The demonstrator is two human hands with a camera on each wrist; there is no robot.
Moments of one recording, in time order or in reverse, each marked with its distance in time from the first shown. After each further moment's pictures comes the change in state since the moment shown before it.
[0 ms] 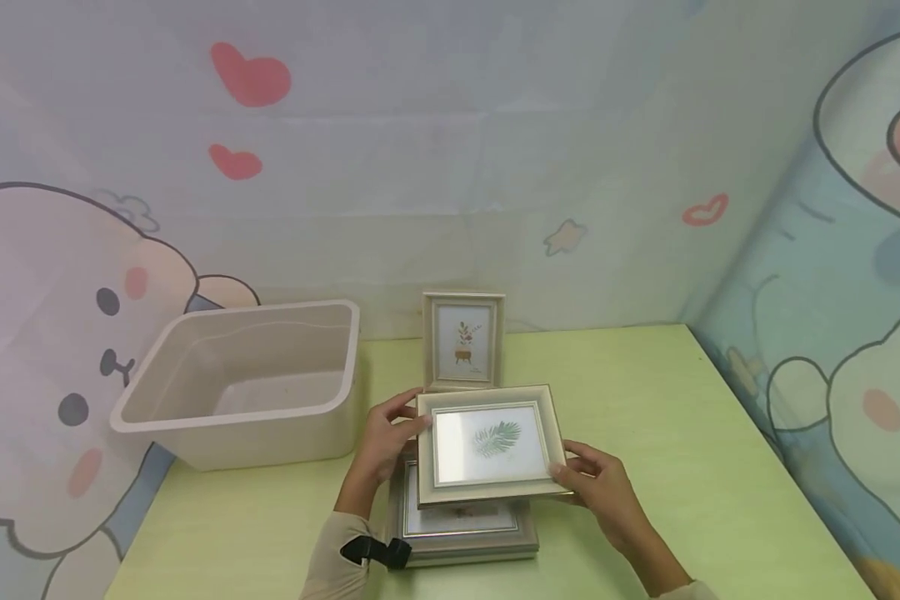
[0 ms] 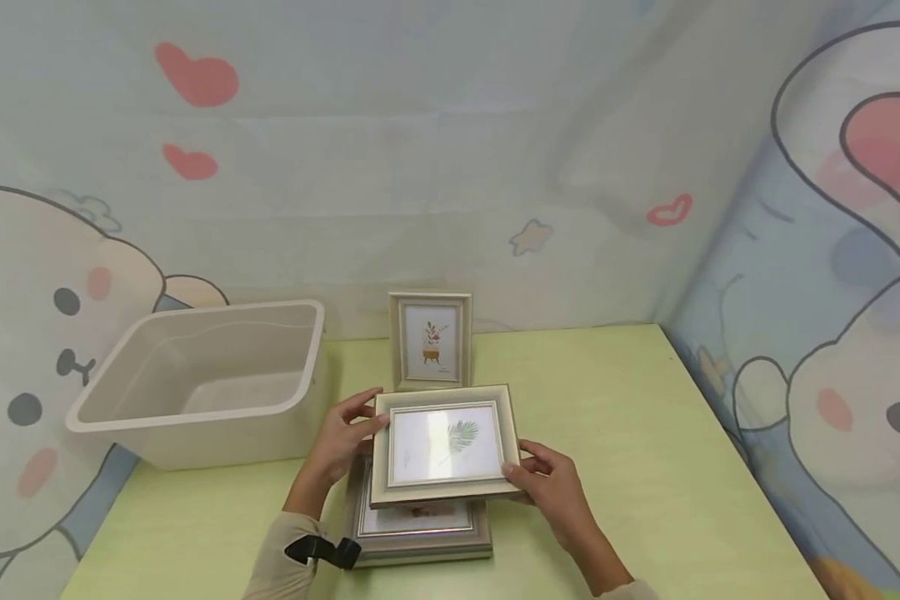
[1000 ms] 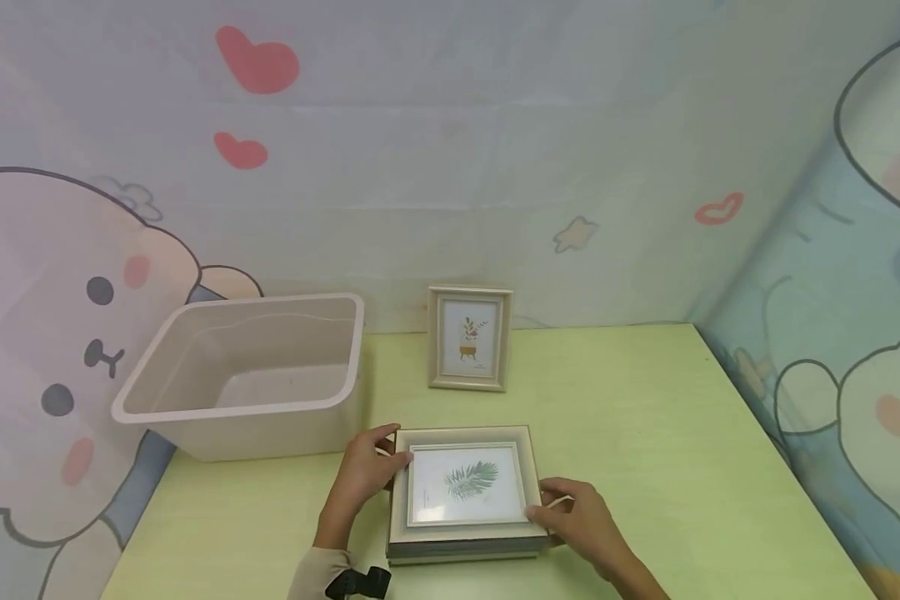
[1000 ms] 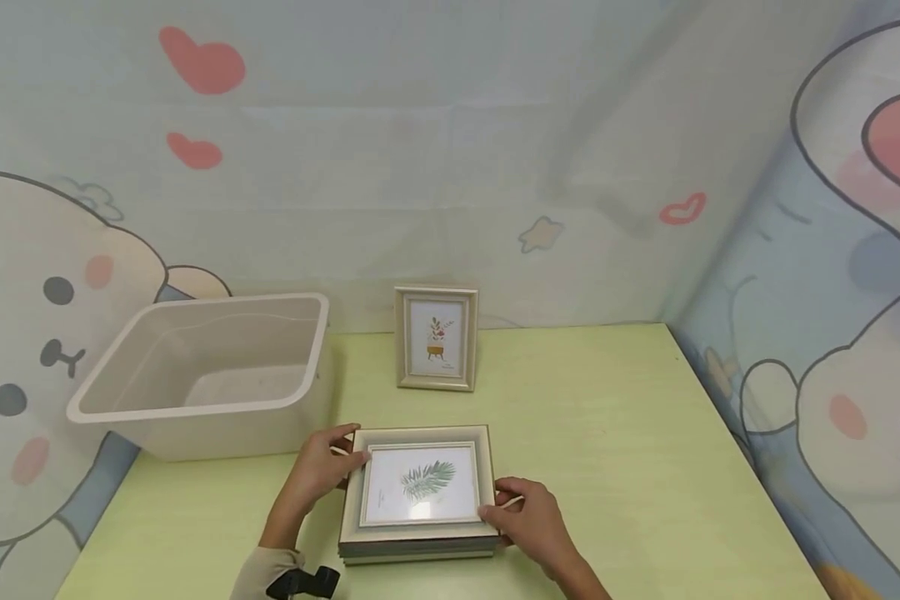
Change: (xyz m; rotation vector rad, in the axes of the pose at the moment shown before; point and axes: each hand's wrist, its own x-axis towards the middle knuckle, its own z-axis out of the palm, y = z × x) left_hand -0.046 -0.007 -0.016 0.470 0.050 -0.013; right_hand -0.028 0.017 0.022 -0.268 -0.090 -0.016
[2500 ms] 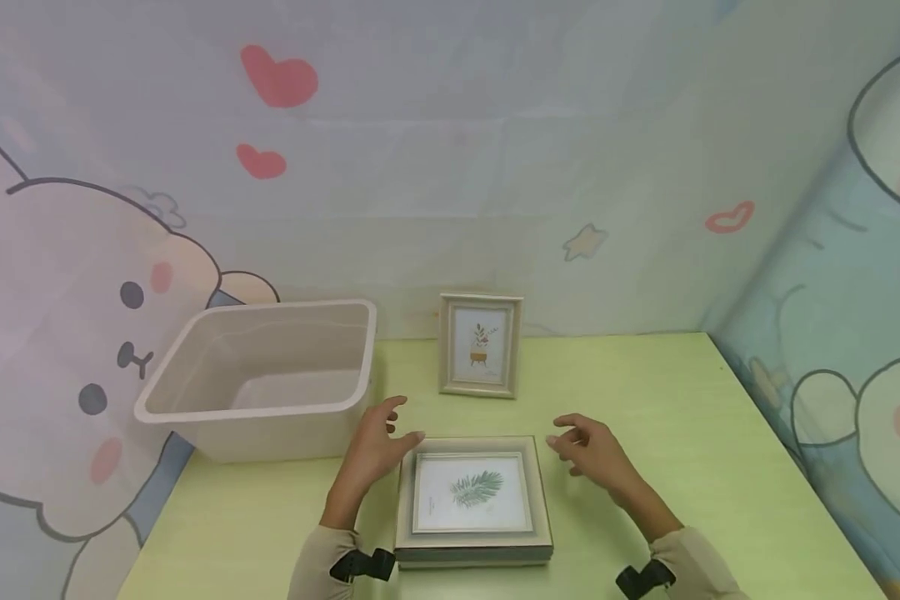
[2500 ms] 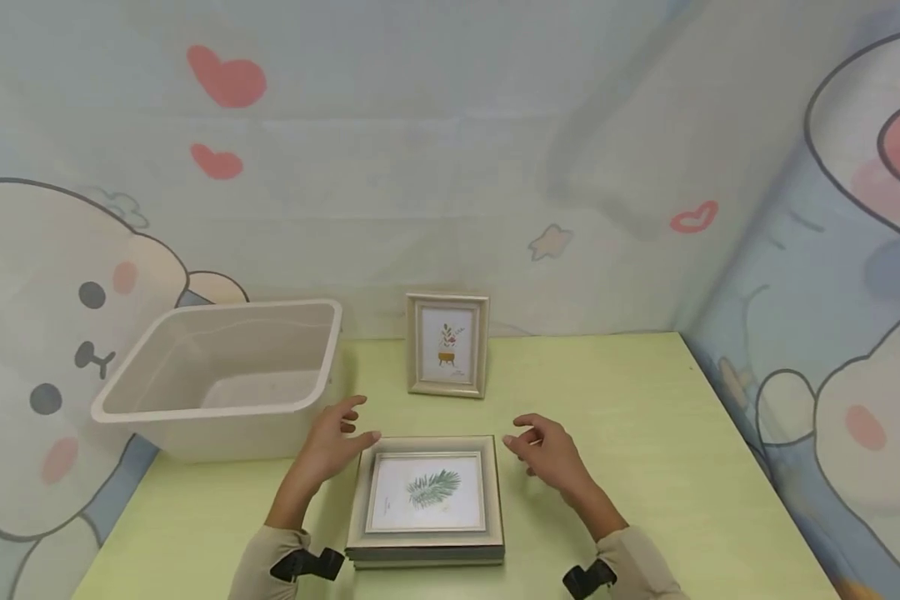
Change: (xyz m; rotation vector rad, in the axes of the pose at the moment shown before) left_hand 0.009 0.030 -0.016 0.188 0.044 0.106; right_hand 0.068 -0.026 -0.041 -0.142 0.015 -0.086
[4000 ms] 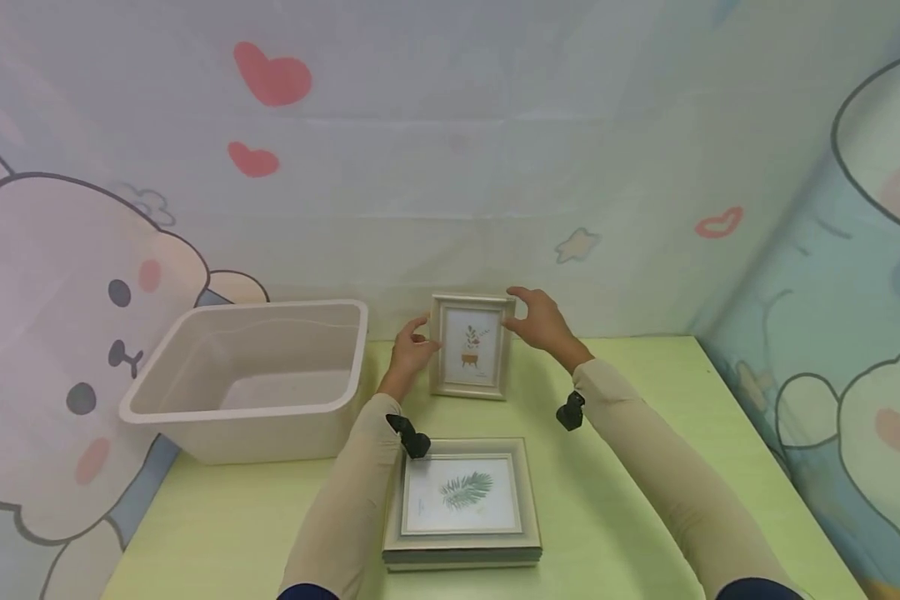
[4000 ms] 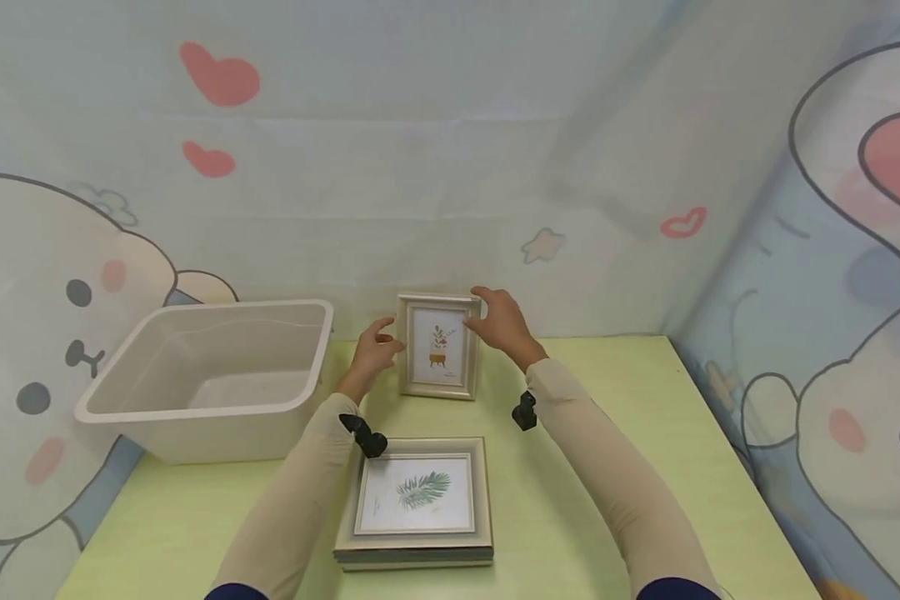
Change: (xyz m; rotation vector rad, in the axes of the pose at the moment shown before) left_hand 0.160 0.010 0.035 -0.384 0.071 -0.140; right_hand 0.159 -0.109 -0.020 -0.499 0.061 -0.274
